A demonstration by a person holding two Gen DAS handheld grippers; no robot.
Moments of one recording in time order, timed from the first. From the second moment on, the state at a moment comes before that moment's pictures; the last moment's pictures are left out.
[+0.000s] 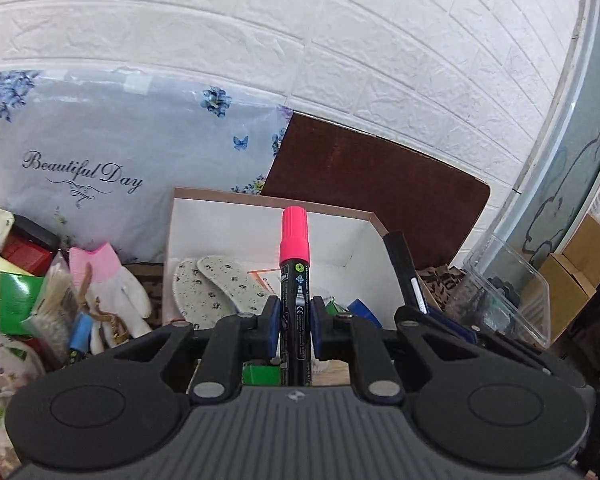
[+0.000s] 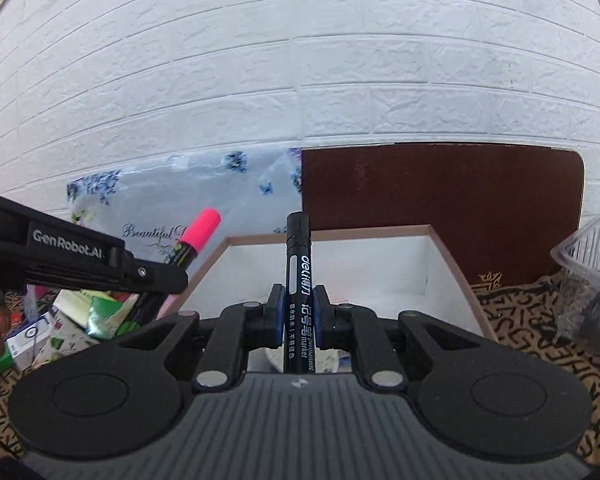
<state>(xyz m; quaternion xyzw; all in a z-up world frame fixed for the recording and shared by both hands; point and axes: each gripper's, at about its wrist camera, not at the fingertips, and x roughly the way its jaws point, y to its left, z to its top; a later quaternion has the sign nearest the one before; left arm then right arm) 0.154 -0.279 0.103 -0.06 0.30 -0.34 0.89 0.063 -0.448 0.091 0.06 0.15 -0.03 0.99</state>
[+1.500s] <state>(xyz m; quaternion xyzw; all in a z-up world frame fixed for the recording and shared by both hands) 0.201 -0.299 0.062 -0.10 0.30 -0.33 0.89 0.143 -0.470 0.031 0.02 0.21 -0.09 0.97</state>
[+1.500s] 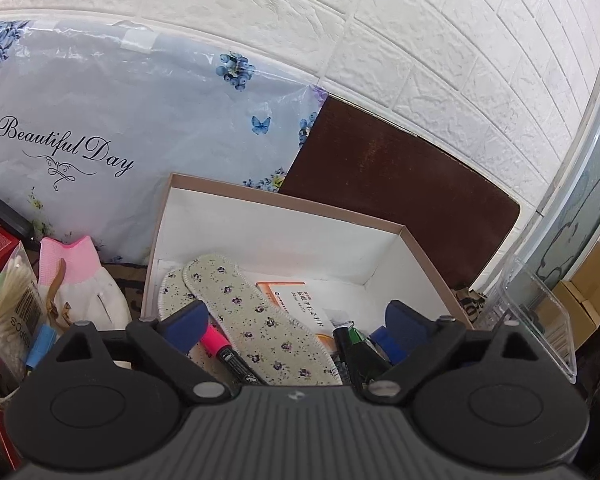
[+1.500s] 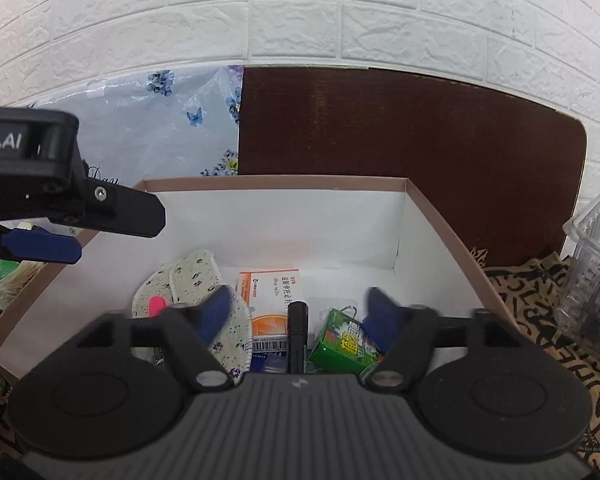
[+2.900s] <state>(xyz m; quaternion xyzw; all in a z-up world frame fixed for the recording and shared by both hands) 0.097 -0.175 0.072 -0.17 0.25 -0.33 0.89 0.060 -0.383 0.046 -0.01 0.15 -0.02 0.99</state>
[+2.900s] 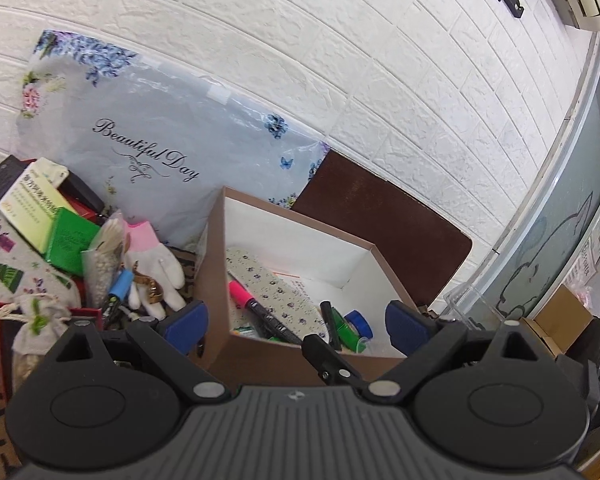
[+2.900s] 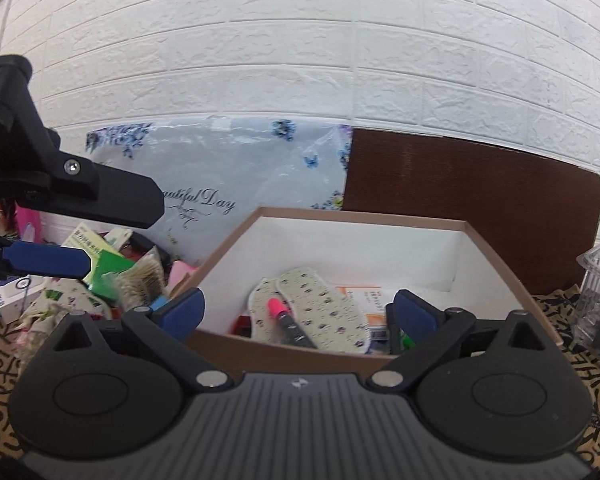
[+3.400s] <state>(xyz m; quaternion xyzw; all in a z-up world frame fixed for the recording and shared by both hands) 0.071 -0.115 0.044 -0.19 0.27 -0.29 0.90 0.043 -0.341 0.030 -0.02 0.19 0.03 0.98</state>
